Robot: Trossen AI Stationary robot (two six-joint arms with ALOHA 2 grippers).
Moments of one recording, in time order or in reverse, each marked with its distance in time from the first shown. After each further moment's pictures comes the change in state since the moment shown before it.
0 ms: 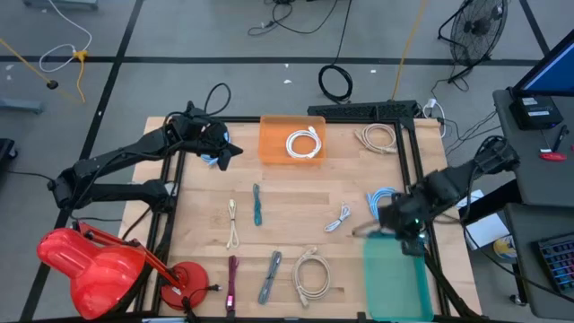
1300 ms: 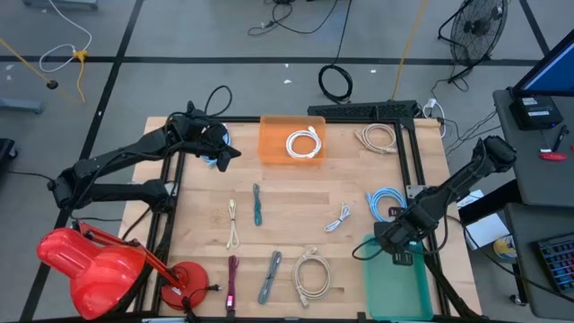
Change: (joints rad) left arm 0.000 0.000 0.000 -0.047 0.000 -0.012; right arm 0.144 -0.003 -0.549 0.435 0.128 0.198
